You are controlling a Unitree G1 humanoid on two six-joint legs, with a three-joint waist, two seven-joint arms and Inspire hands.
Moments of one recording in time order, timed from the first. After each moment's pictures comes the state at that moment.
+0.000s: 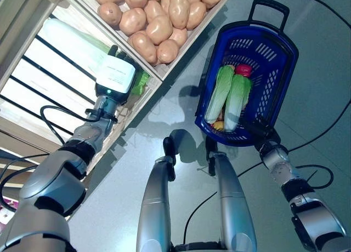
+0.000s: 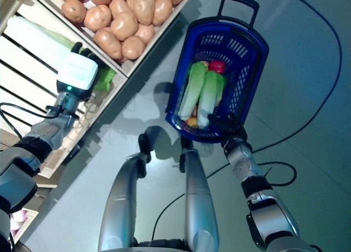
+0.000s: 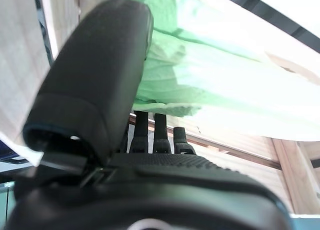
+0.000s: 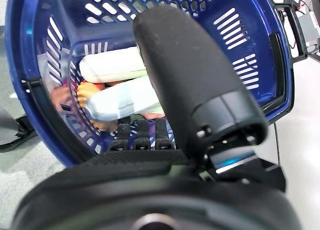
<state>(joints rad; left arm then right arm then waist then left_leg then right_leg) -0.98 0.77 -0.88 0.94 0.76 0.05 0.74 -0.57 -0.46 0.25 0.77 1.14 -0.04 -0.22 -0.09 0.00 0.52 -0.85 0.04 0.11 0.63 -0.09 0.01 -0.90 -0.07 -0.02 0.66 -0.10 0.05</state>
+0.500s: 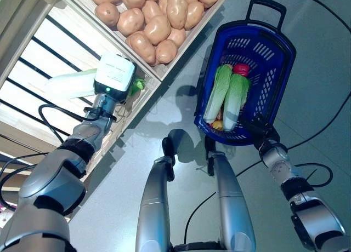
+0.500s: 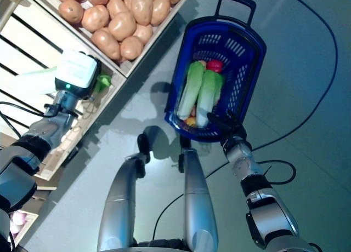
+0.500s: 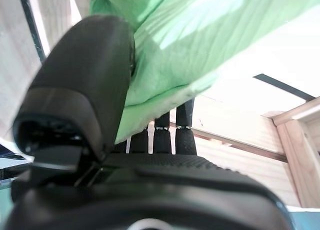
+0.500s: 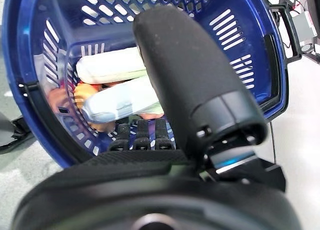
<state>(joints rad) -0.99 0.77 -0.88 0.94 0.77 0.05 0.75 -0.58 -0.46 0.26 0.77 1.14 -0.04 -0.22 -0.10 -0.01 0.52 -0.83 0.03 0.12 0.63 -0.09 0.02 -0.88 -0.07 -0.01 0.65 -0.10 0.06</state>
